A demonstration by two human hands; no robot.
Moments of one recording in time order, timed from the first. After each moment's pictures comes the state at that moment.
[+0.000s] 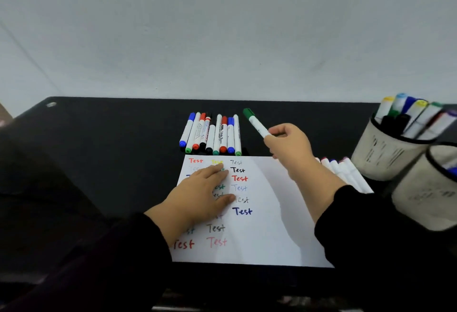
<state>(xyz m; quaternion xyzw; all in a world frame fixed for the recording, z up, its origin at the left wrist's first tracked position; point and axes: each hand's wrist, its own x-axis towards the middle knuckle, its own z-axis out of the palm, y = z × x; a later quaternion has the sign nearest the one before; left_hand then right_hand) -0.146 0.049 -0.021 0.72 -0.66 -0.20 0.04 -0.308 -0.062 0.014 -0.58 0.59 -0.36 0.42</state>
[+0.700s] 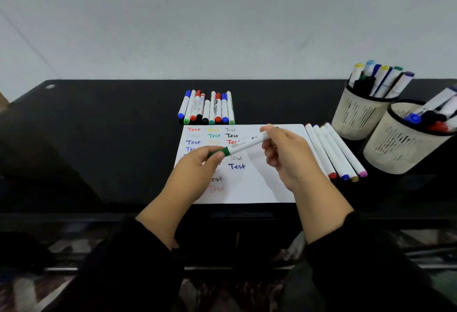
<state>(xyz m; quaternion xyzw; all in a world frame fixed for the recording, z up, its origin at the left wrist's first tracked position) -0.181 0.121 -0.007 0.72 -0.51 -0.30 0.37 -0.340 0.050 0.005 -0.44 0.49 -0.45 0.60</state>
